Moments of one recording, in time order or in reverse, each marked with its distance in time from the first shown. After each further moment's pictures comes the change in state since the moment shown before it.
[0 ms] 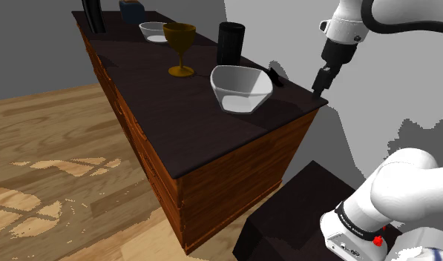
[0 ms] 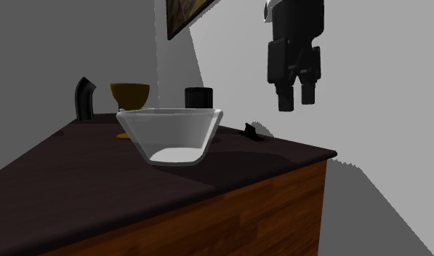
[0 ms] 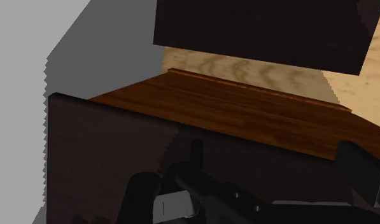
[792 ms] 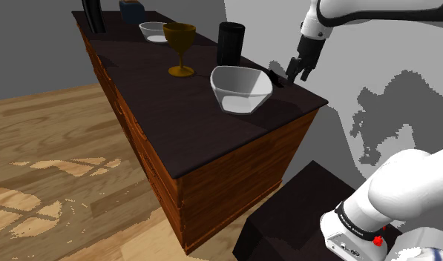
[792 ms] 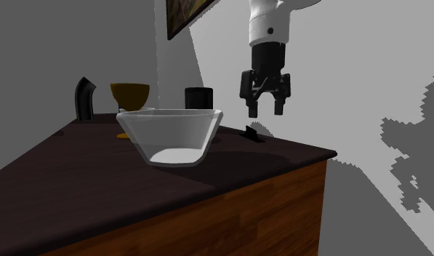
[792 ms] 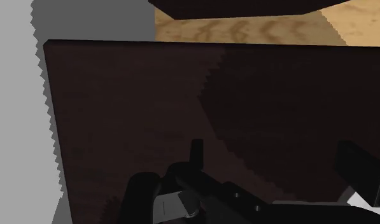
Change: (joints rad) arm -0.062 0.340 -0.106 0.174 0.037 0.195 0.029
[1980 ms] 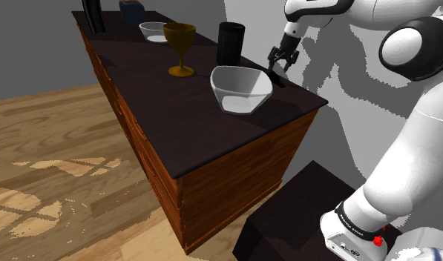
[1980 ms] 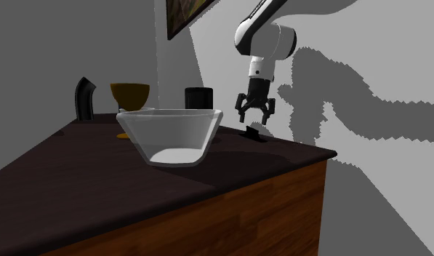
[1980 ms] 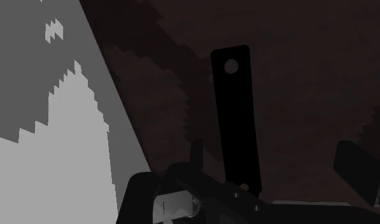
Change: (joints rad) arm -0.127 0.656 -0.163 0.592 0.257 0.071 -0.035
